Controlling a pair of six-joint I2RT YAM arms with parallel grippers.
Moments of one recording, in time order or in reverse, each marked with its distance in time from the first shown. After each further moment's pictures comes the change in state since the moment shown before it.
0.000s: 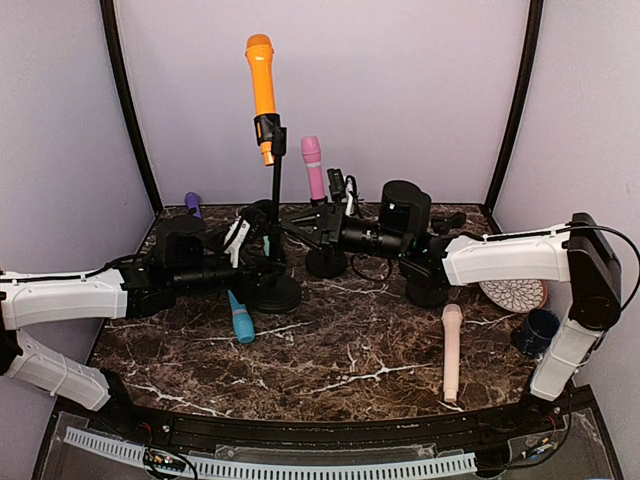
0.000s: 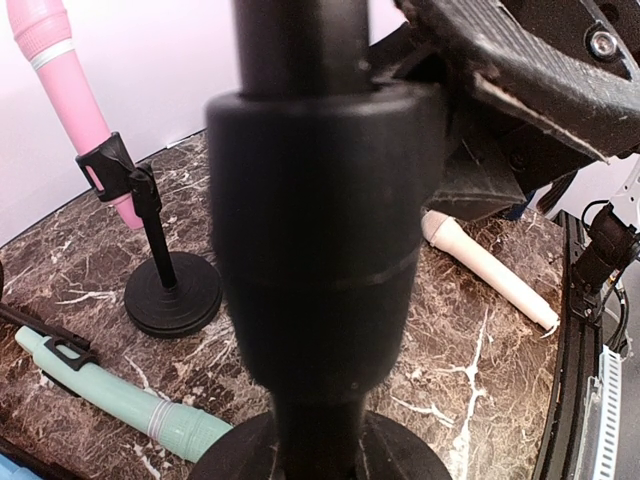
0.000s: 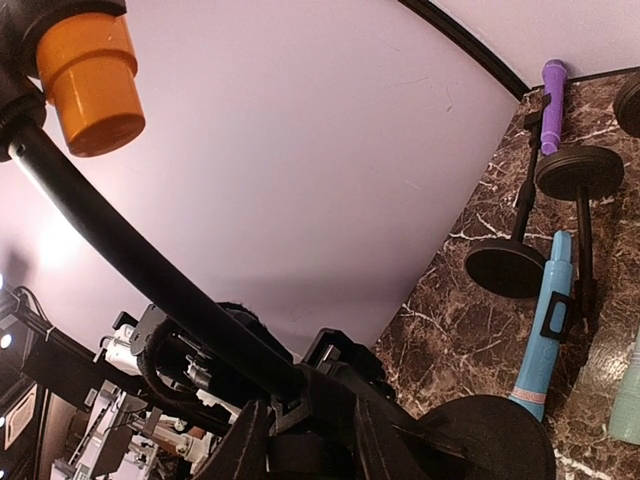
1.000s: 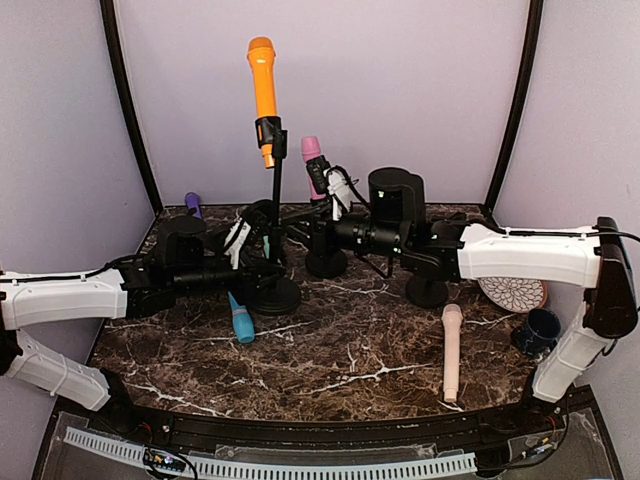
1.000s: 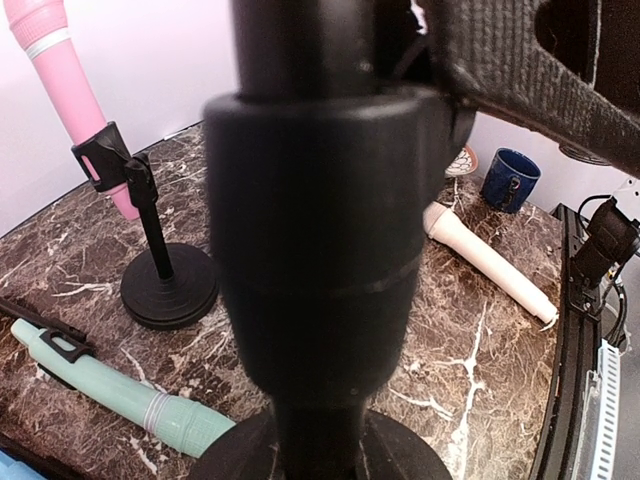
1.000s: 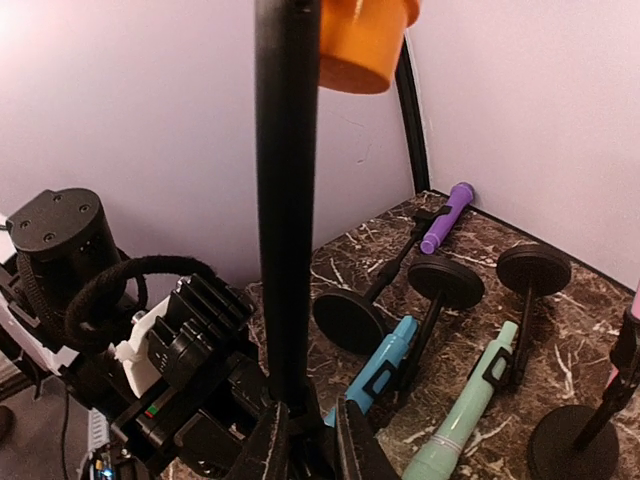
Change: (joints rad) left arm 0.000 0.000 0.000 -0.019 0.006 -0.001; right arm 0.092 -0.083 0.113 -0.370 0.271 -0.756
